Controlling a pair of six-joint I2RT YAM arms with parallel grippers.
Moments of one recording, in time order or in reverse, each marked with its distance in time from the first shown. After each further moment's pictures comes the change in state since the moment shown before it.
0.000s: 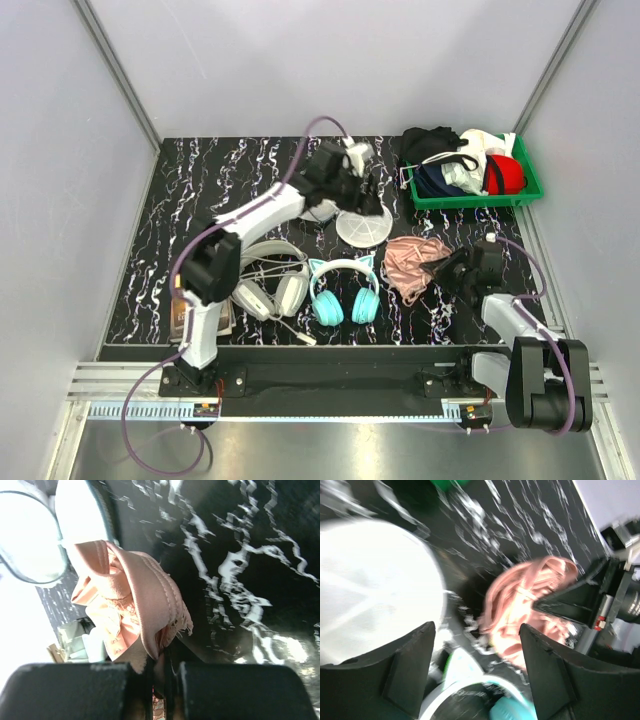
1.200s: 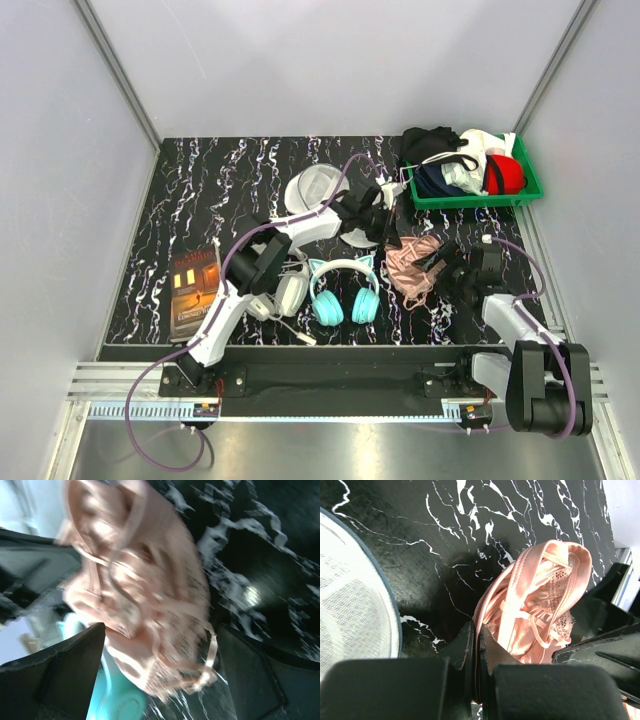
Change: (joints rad) left arm -0.109 0.276 0.093 0.121 0.052 -0.145; right arm 0.000 -0.031 0.062 -0.233 0.005 -0.113
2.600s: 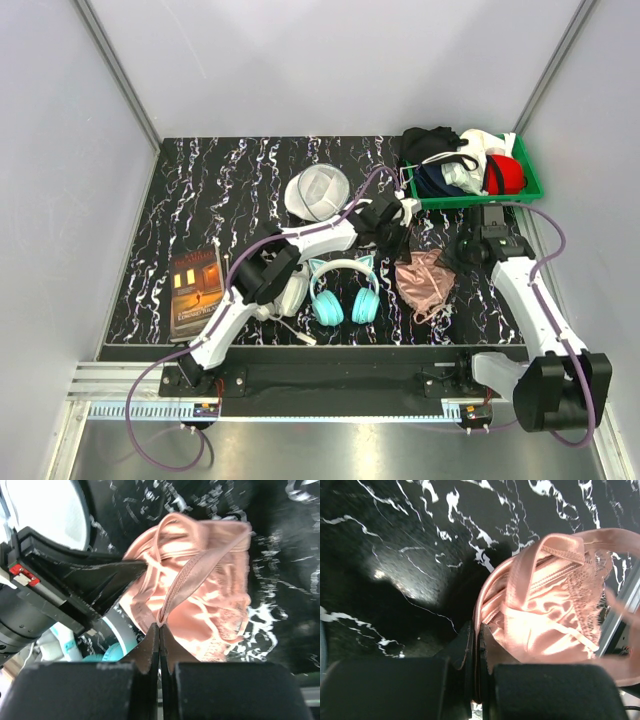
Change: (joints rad) left arm -0.106 0.000 0.034 -0.092 -0.121 0.057; right arm 0.105 0.014 0.489 -0.629 0.275 -0.063
